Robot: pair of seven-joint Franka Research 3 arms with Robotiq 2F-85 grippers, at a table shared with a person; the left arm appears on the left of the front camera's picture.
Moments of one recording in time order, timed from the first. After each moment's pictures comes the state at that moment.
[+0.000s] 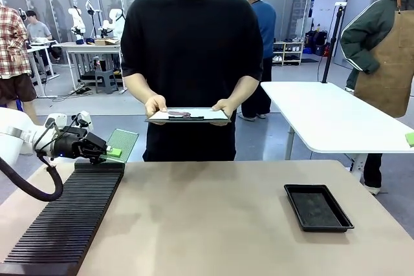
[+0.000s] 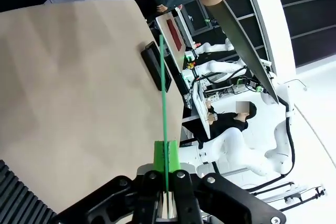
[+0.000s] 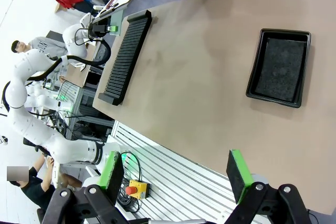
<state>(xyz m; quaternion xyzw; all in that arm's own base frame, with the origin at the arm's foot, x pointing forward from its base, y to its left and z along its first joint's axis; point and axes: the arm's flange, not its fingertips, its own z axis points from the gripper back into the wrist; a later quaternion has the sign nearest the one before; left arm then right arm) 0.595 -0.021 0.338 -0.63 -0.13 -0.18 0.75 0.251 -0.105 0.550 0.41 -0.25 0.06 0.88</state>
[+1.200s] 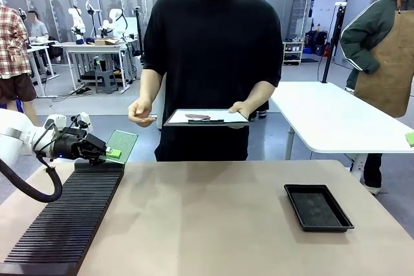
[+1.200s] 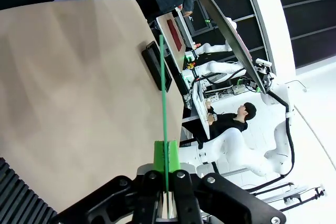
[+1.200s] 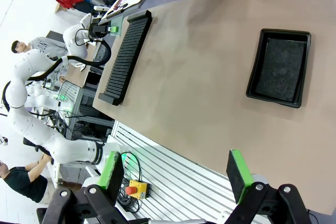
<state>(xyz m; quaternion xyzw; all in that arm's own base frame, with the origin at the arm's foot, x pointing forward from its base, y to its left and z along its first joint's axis) 0.594 -0.020 0.336 -0.63 -0.13 -0.18 0.75 0.251 -0.105 0.550 0.41 -0.25 0.06 0.88</state>
